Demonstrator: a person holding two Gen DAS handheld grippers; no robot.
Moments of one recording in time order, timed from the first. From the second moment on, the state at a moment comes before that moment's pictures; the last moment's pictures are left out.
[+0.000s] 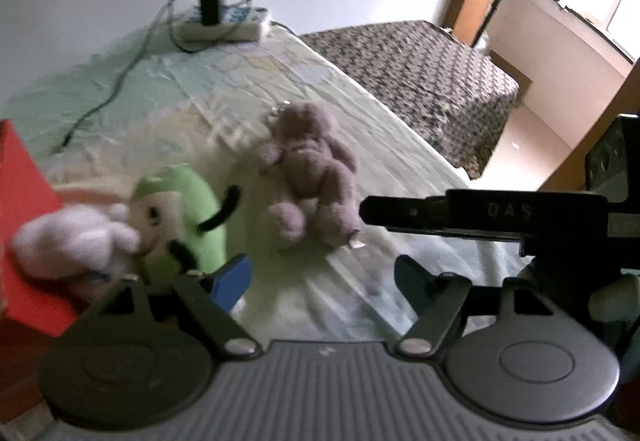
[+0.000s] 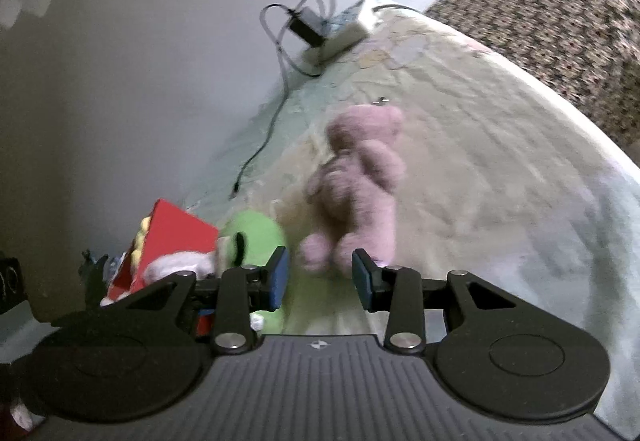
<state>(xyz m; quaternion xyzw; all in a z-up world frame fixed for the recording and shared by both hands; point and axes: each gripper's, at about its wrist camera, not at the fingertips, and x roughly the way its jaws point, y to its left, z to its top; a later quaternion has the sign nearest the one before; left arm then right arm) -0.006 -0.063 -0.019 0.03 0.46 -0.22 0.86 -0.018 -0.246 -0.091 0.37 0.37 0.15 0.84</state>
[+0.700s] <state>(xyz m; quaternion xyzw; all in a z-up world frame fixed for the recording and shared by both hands) 0.055 -0.087 -0.075 0.04 0.51 -0.22 0.83 0.037 -0.257 -0.125 0.42 0.42 0.15 0.79</state>
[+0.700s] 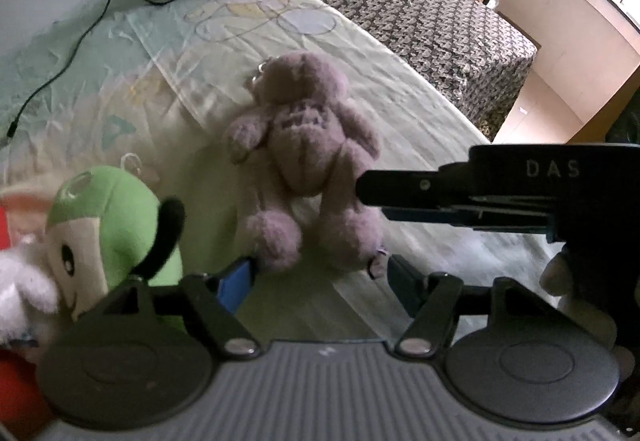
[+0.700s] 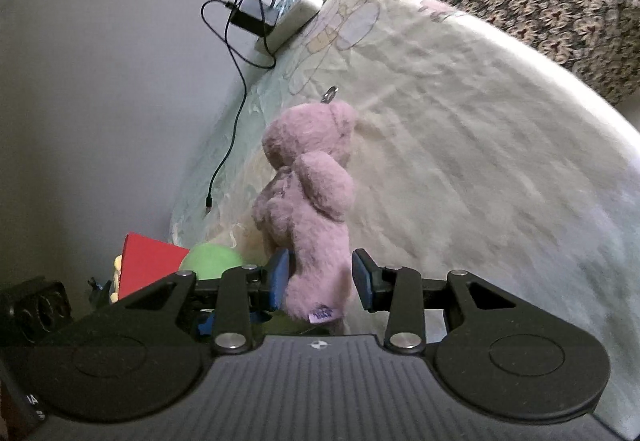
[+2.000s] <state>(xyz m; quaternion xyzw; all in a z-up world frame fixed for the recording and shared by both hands) -0.029 -0.102 -0.075 0.09 0.52 -0.37 0.77 -0.038 -0.263 -0.111 0.33 0.47 0.17 0.80</state>
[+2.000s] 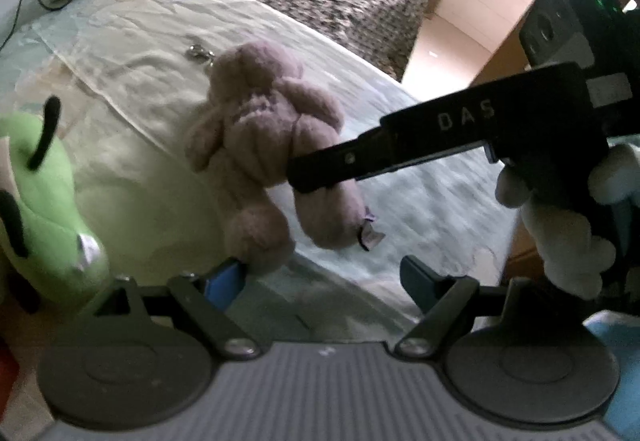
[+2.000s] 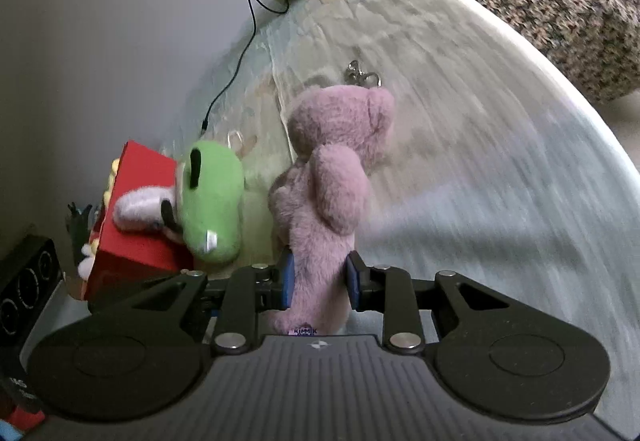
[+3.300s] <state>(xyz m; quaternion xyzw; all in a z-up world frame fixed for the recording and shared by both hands) 0.027 -0.141 -0.093 0.07 0.53 -0.33 0.77 -0.002 -0.291 -0.129 0.41 0.44 0.17 0.78</state>
